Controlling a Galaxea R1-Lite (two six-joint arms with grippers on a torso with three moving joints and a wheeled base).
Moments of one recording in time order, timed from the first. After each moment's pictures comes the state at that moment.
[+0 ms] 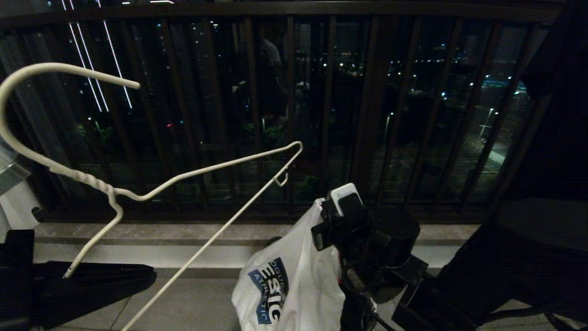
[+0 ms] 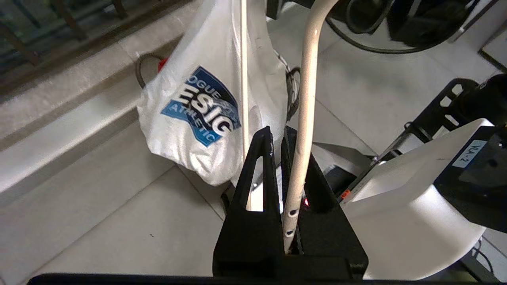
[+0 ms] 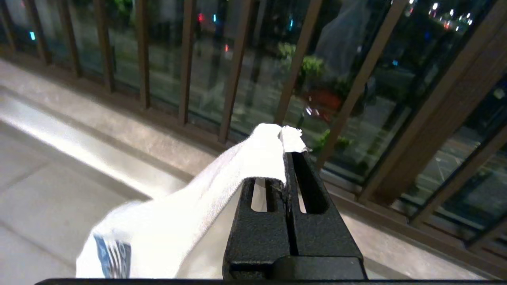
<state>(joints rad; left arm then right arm) -0.64 0.96 -0.95 0.42 -0.16 -0.03 0.74 2.13 -0.77 -1.41 -0.37 -0.22</state>
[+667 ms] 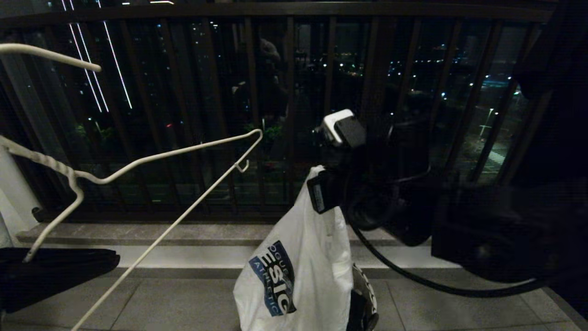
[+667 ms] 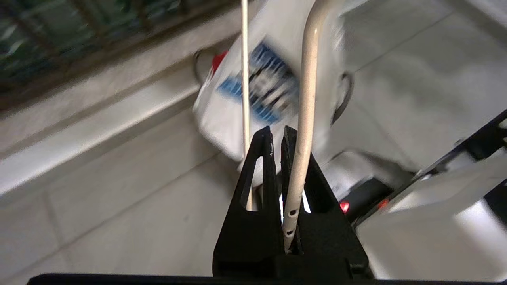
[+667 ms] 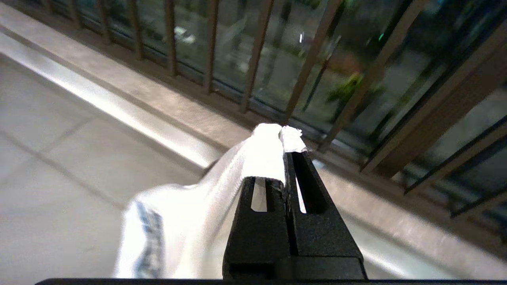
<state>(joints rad) -0.63 0.94 -1.04 0.55 0.02 -0.03 0.78 1.83 -1.23 -0.40 -0.37 -0.07</state>
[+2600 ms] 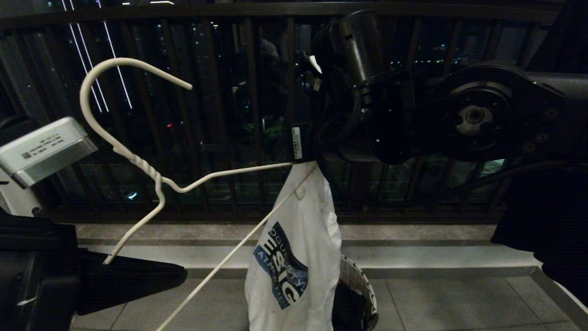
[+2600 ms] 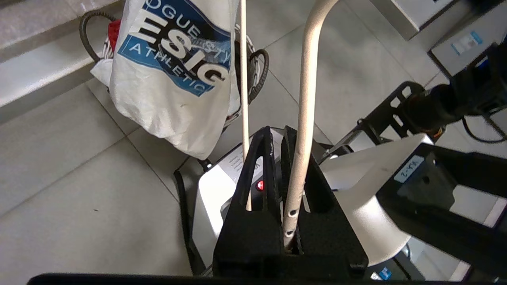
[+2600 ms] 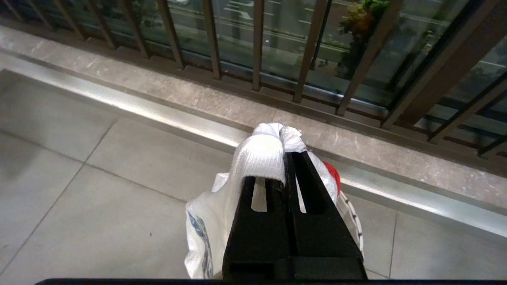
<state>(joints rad) -0.71 1.09 -1.10 0.53 -0.19 -0.22 0.81 2.00 -1.96 0.36 -0.44 0.23</state>
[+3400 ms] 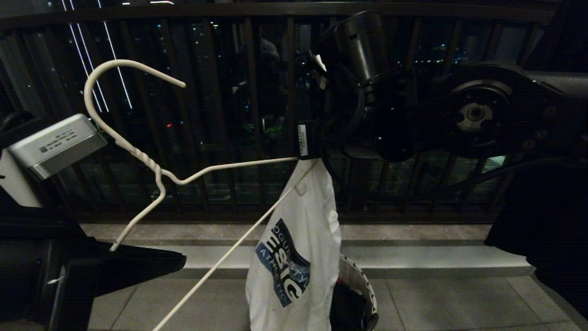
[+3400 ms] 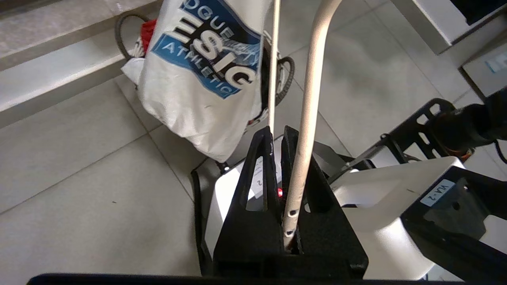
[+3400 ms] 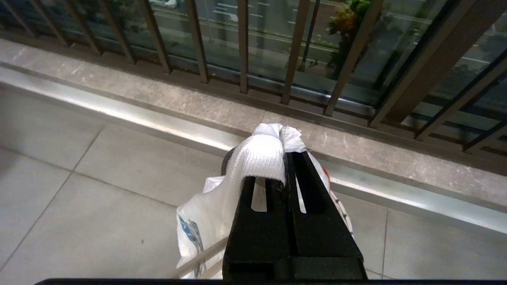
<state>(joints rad) -0.71 1.11 -1.11 0.53 -0.08 -0.23 0.79 2.00 -1.96 0.36 -0.47 0.23</state>
